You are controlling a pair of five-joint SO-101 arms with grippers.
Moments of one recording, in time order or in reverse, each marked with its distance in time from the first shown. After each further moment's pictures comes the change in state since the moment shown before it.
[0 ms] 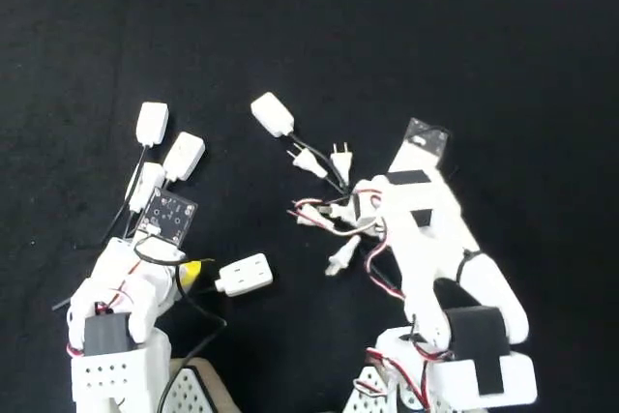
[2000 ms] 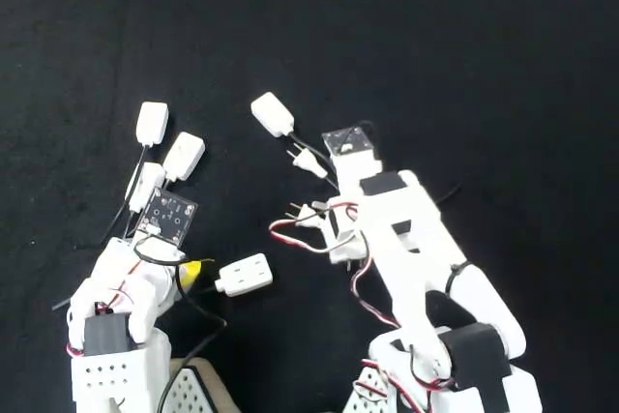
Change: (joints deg) left arm 0.0 0.0 0.0 0.0 0.0; right arm -10.5 -4.9 -0.6 13.2 31.6
